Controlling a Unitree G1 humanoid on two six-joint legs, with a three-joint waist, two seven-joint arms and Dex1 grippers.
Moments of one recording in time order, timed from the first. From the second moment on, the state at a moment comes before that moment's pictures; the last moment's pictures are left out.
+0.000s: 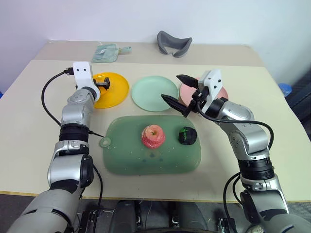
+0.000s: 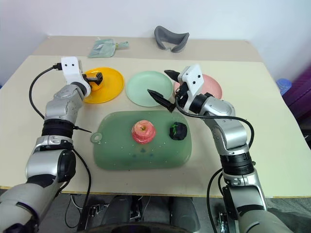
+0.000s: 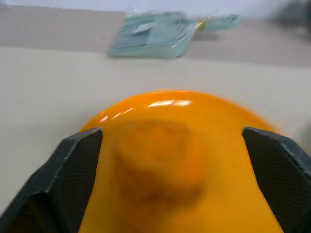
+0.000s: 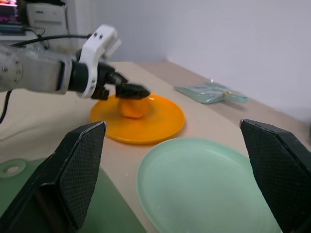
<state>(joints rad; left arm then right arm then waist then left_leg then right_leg) -0.89 0.37 0.22 0.62 -0.21 0.37 -0.12 -0.54 -0.39 0.05 -0.18 0.37 0.39 0.70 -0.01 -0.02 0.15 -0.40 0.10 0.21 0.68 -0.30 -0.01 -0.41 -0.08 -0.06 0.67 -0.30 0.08</state>
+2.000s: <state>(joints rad) -0.13 0.90 0.26 -0.05 -0.64 0.20 -1.55 -0.44 -0.45 0.25 -0.21 0.39 0.54 0.92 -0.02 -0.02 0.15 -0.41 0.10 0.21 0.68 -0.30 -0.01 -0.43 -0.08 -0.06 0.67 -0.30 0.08</state>
